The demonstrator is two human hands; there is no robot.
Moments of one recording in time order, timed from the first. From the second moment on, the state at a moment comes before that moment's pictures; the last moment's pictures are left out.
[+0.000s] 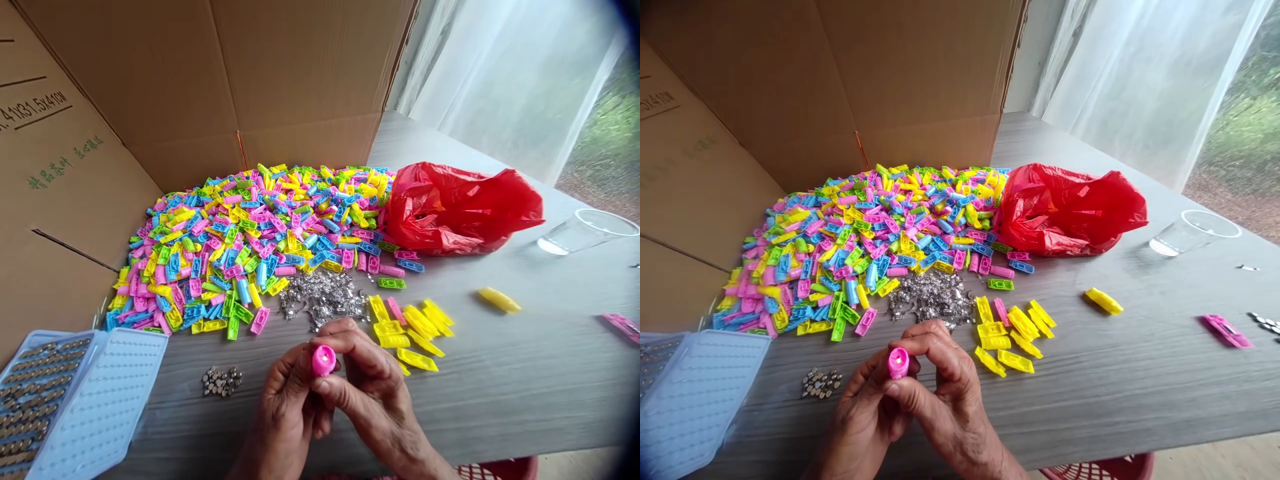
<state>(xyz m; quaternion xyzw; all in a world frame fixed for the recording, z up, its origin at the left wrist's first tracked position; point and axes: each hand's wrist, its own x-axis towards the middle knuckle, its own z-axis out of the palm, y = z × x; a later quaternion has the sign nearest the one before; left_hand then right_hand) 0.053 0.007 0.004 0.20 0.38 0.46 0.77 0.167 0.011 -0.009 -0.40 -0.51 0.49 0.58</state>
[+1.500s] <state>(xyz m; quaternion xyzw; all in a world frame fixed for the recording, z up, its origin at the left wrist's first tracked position) 0.053 0.011 0.004 0.21 0.33 0.39 0.84 0.197 0.019 -0.009 -0.36 -0.42 0.65 0.51</state>
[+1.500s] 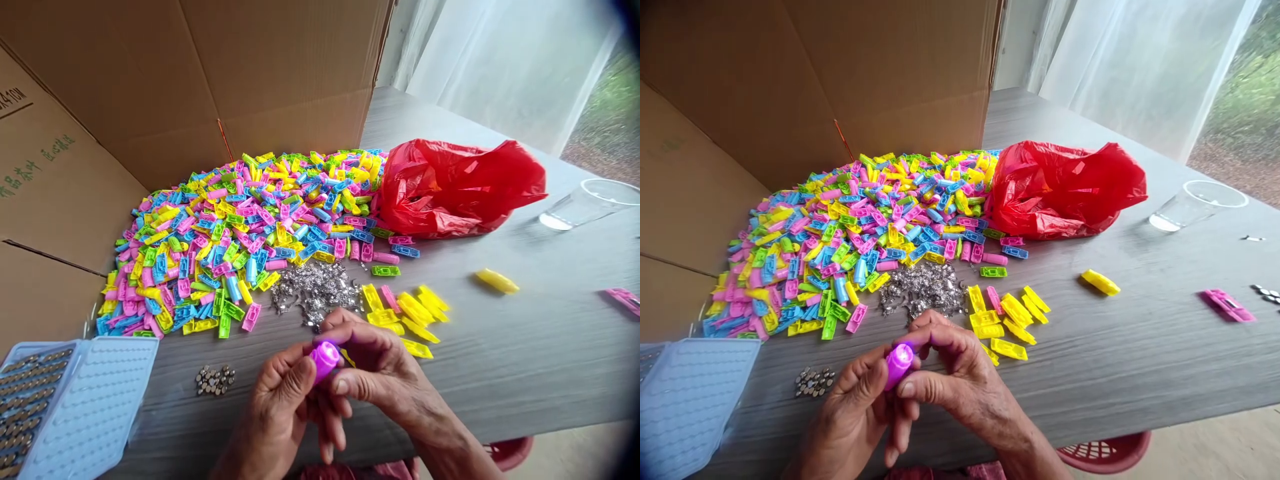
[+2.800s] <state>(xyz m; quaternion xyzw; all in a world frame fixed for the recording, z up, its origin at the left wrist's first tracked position) 0.048 0.014 -0.007 0.19 0.35 0.42 0.82 0.203 0.025 -0.005 -0.38 -0.56 0.58 0.45</state>
